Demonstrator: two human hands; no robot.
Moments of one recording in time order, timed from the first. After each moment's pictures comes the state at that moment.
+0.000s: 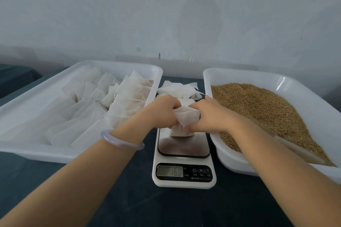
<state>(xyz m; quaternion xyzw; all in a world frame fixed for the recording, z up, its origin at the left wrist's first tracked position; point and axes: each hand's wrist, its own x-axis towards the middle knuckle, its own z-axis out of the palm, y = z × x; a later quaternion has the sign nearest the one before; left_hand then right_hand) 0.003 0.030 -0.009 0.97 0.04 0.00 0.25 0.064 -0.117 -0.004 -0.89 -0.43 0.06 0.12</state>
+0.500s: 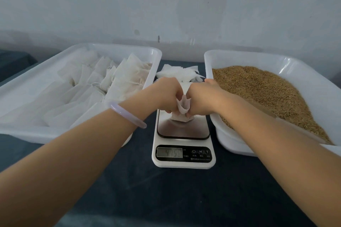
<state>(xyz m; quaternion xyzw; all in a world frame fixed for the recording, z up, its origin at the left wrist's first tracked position) 0.008 0.022 -0.003 0.99 0.03 -0.07 0.13 0.064 -0.097 -0.009 -0.91 -0.40 0.04 -0.06</state>
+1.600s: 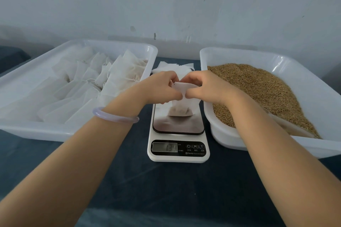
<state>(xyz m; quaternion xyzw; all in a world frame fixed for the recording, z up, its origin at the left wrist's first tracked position) -0.001 0.025 -0.005 0.93 0.05 0.00 0.36 0.064 -0.126 0.000 -0.84 -0.36 0.15 0.37</state>
